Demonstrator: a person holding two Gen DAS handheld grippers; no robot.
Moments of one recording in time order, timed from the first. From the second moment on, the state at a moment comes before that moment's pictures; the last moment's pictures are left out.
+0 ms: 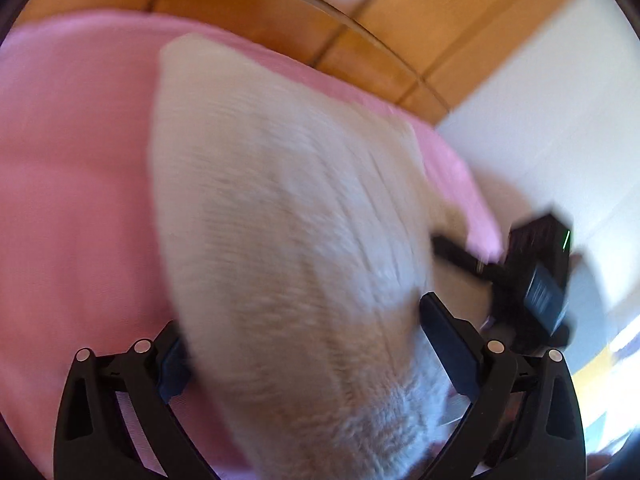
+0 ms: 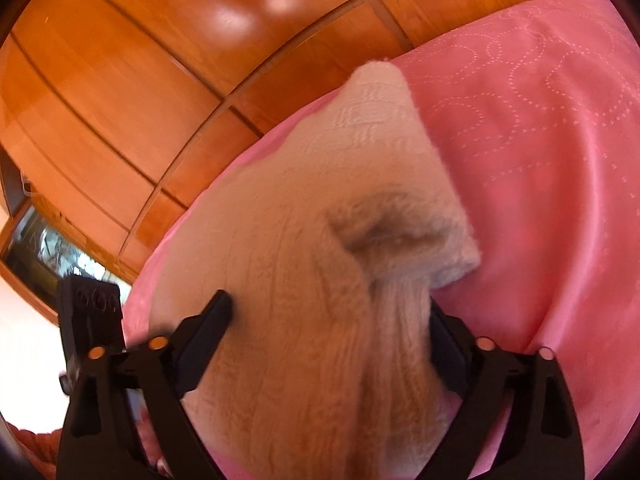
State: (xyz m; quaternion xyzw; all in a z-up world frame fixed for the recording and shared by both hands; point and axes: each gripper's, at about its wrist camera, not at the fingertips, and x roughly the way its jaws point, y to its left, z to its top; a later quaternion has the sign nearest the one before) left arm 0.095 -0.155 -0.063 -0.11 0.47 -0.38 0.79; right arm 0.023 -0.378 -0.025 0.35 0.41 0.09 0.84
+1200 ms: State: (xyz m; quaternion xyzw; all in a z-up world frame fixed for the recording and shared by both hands) left arm 0.036 -0.099 0.002 0.07 0.24 -0.25 0.93; right arm 0.044 -0.247 0.031 0.22 0.34 0.15 0.90
